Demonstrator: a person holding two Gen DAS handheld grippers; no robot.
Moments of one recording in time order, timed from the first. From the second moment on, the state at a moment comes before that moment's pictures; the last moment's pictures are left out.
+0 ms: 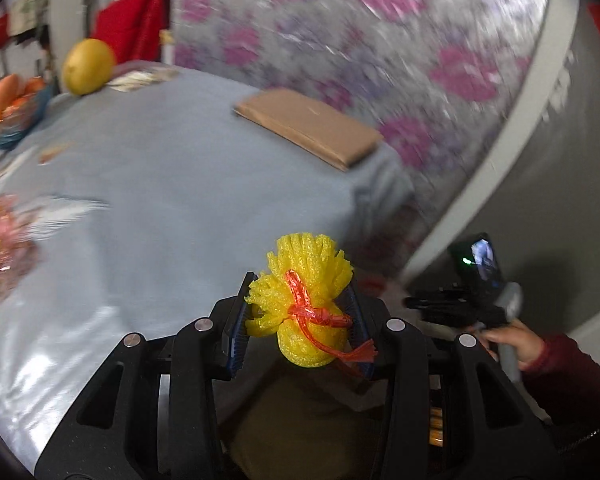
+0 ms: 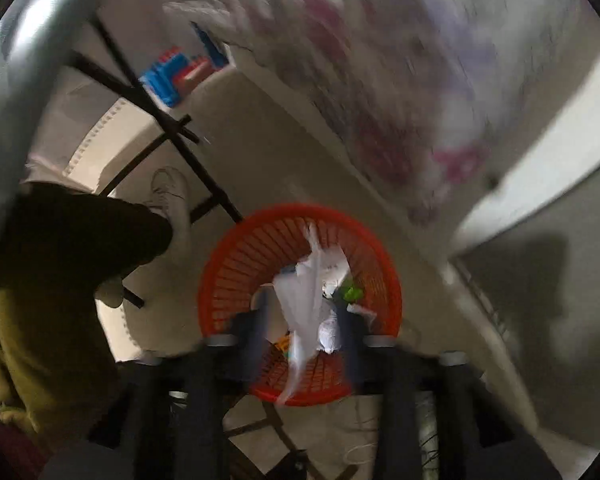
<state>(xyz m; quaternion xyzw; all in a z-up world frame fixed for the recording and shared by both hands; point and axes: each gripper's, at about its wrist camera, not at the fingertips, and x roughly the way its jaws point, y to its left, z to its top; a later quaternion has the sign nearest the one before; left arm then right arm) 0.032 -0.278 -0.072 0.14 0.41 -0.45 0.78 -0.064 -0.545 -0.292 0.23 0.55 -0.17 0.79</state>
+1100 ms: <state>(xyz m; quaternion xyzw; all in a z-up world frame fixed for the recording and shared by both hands) 0.003 -0.403 -0.122 0.23 0.41 -0.47 0.75 -0.111 -0.582 -0.162 0.27 0.39 -0.18 0.86</state>
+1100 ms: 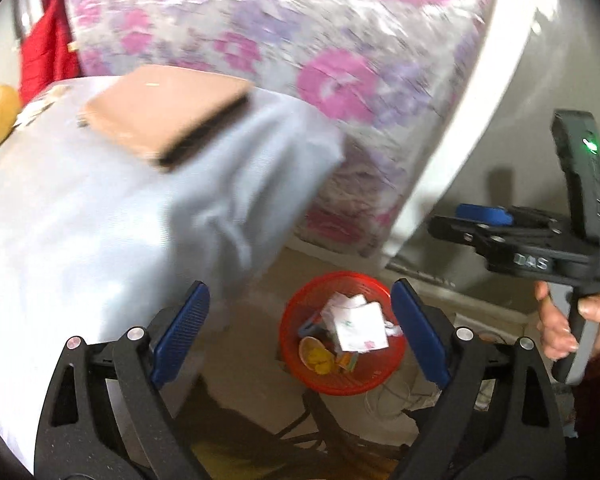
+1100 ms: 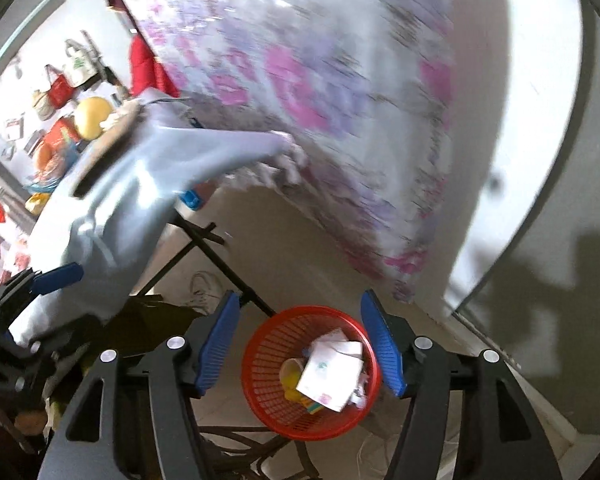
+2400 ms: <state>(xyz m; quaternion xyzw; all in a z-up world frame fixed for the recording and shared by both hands) 0.205 -0.073 -0.050 0.05 0.39 -0.16 0.91 0.057 -0.370 -0.061 0.16 0.35 0.05 0.92</state>
